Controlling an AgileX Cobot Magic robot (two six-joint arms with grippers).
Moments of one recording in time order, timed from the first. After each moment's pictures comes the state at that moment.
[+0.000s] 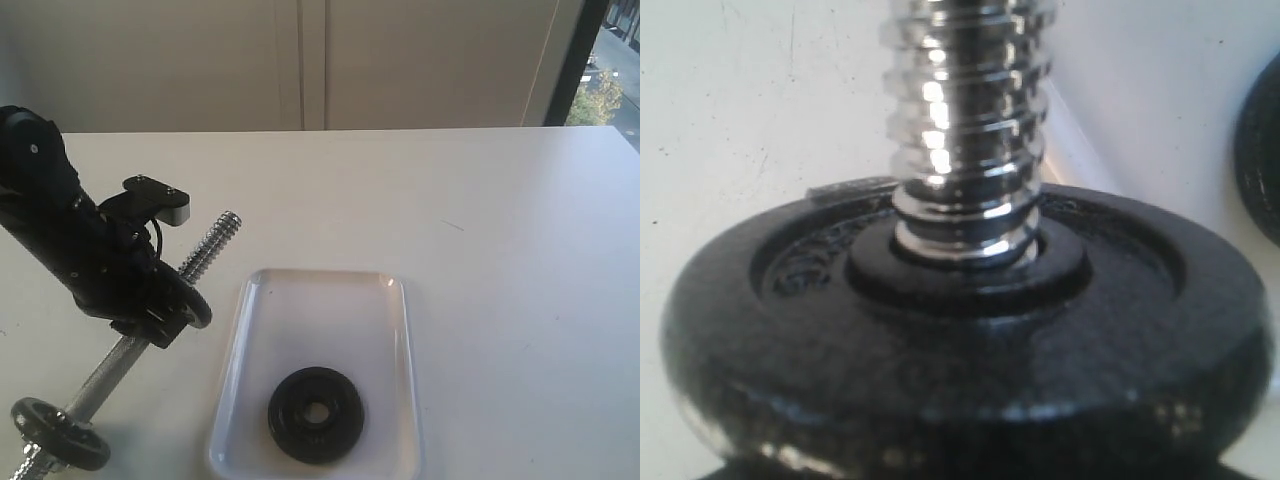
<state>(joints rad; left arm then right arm) -0.43 1.62 -1.00 -0.31 0.78 0.46 0.08 0.44 -0.28 0.45 0.30 -0.07</state>
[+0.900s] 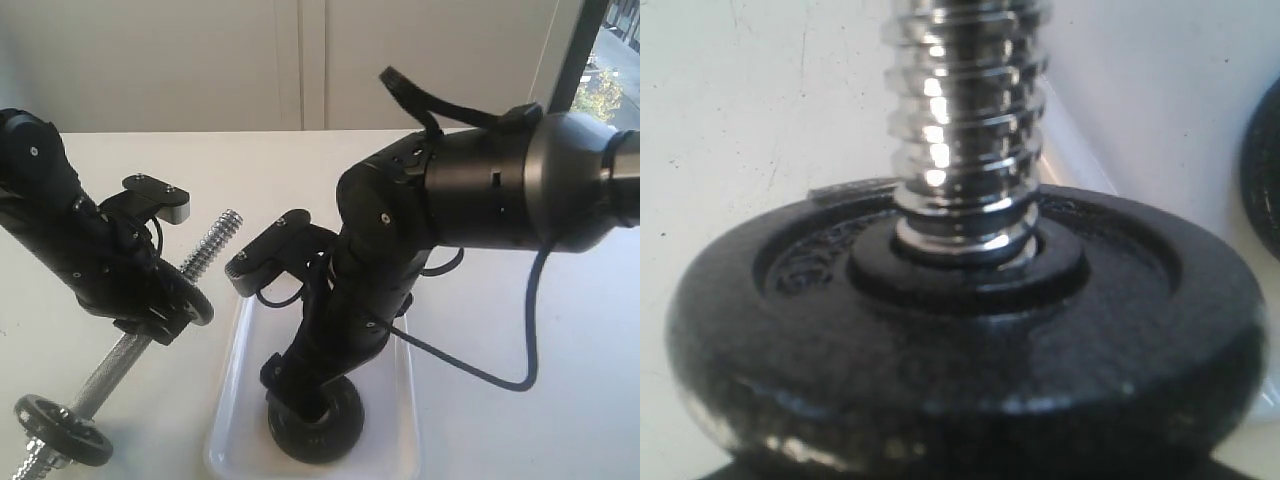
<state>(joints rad) -0.43 1.62 -0.99 -0.31 0.75 0.46 0.80 1.74 -1.12 0.05 0.77 -0.15</state>
